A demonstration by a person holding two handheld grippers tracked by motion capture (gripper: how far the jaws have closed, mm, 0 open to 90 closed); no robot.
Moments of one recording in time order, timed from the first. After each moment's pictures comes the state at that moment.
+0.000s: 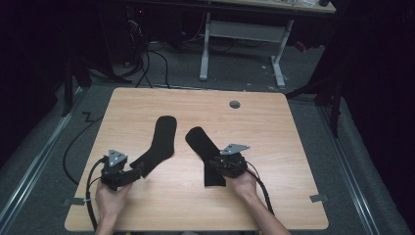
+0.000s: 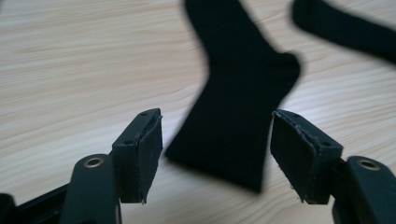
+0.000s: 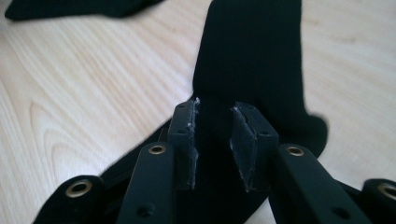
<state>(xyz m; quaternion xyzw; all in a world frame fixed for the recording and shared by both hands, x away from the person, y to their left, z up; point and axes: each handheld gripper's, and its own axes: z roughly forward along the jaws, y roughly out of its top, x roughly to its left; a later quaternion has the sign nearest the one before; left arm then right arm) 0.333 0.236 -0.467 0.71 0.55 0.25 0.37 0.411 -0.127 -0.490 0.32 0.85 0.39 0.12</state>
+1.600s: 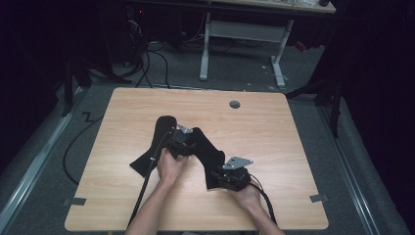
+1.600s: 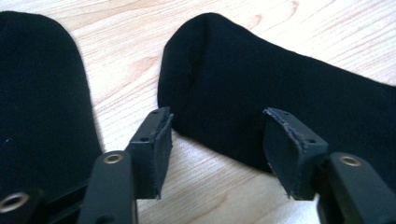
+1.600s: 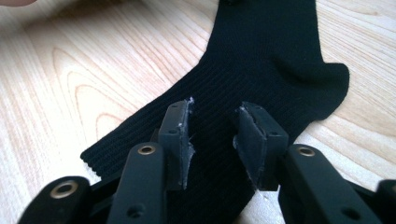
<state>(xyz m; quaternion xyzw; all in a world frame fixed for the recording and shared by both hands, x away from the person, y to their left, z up) 0.463 0.090 -0.495 0.78 0.50 0.21 0.31 0.379 -0.139 -0.508 0.29 0.86 0.39 0.14</state>
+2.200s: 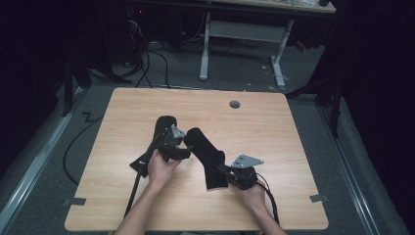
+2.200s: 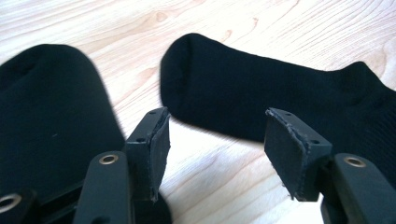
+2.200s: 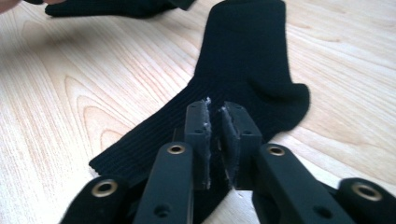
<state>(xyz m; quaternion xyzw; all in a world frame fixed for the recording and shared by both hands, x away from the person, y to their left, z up) 0.433 0.115 -0.468 0.79 0.45 0.21 0.35 0.377 -0.158 -0.495 0.29 0.84 0.44 0.15</state>
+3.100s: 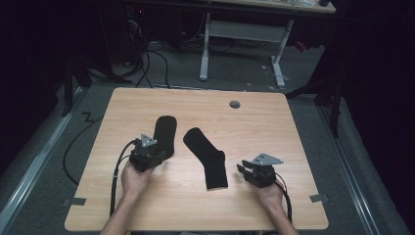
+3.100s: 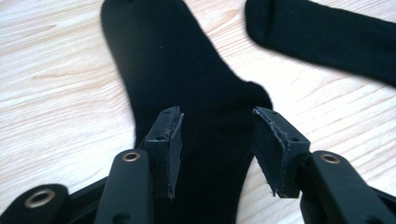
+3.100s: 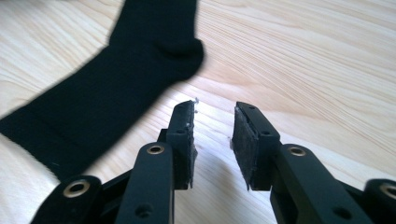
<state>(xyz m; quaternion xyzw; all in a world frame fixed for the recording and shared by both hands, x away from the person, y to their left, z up) 0.397 0.193 -0.480 0.77 0.49 0.22 0.34 0.386 -0.214 -0.498 0.36 0.82 0.41 0.19</state>
